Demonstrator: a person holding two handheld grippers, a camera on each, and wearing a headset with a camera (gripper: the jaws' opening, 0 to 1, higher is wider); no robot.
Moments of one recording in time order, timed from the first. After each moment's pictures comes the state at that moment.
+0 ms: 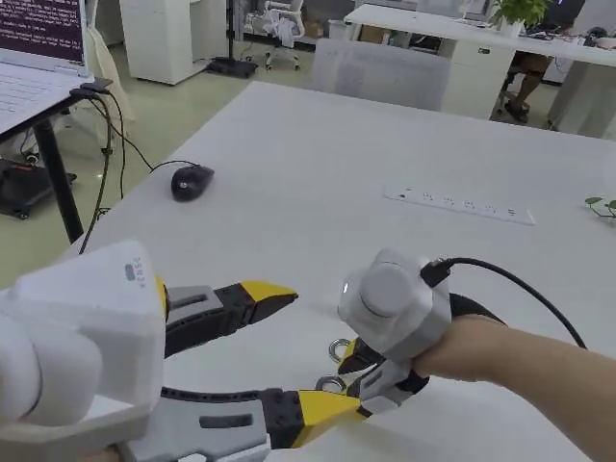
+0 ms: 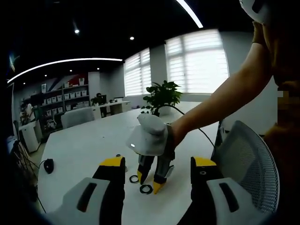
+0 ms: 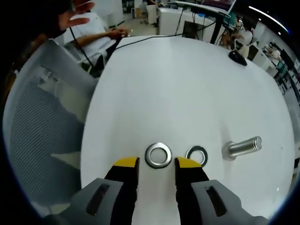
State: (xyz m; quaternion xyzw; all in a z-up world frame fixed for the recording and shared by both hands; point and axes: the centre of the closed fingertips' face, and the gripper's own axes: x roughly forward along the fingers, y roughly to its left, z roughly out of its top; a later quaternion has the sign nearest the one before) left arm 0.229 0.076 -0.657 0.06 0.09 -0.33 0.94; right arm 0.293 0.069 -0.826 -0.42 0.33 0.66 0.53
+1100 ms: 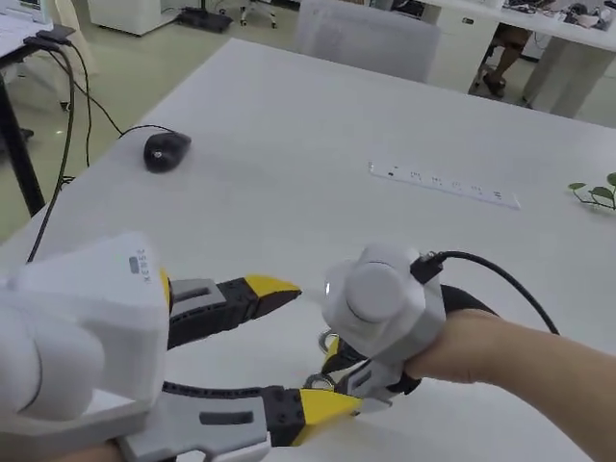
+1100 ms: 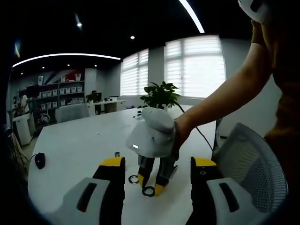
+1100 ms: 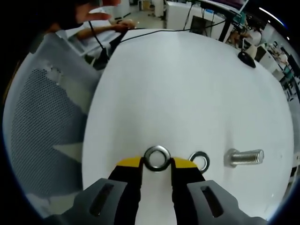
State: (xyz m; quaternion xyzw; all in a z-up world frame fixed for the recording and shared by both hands) left arm 0.250 0.088 -0.672 0.02 0.09 -0.35 0.93; right arm 0.289 0.077 -0.829 -0.46 0.33 0.66 0.49
